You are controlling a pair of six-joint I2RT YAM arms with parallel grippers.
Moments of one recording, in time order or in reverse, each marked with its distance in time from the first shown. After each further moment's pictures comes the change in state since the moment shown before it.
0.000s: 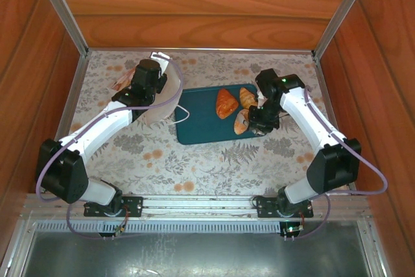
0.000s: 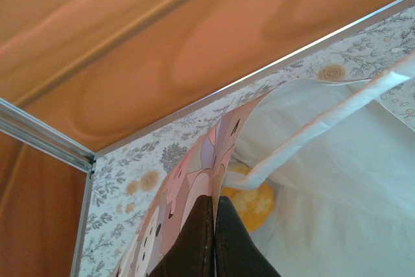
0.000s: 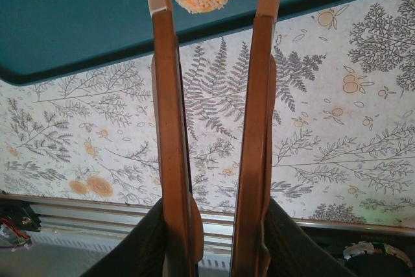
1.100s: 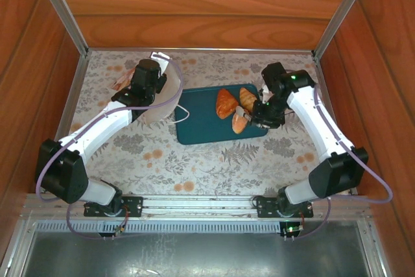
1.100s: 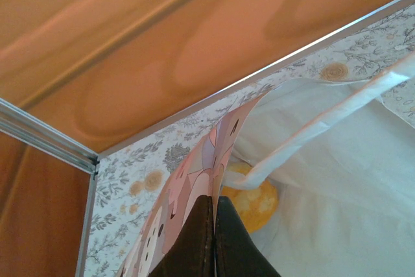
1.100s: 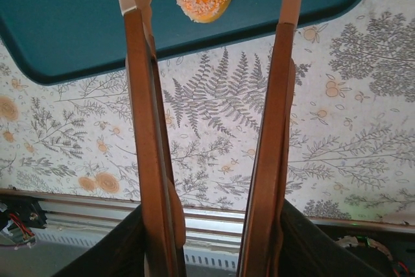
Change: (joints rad) left arm 0.004 -0.002 0.000 0.000 -0.002 0.016; right arm -0.014 -0.062 0.113 -0.089 0.031 -0.024
